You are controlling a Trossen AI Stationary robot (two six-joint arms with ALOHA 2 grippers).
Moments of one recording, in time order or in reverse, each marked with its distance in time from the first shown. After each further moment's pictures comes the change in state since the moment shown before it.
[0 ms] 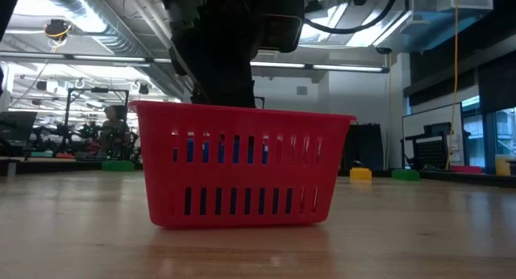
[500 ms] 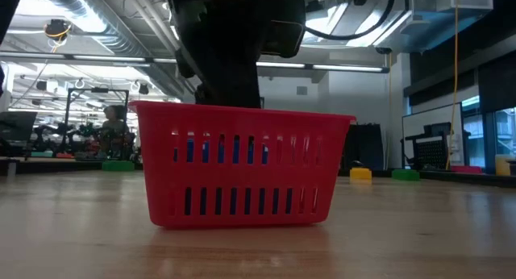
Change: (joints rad) left arm 0.025 -0.004 0.000 -0.003 0.069 0.000; right arm 0.000 0.000 0.000 0.000 0.000 -0.004
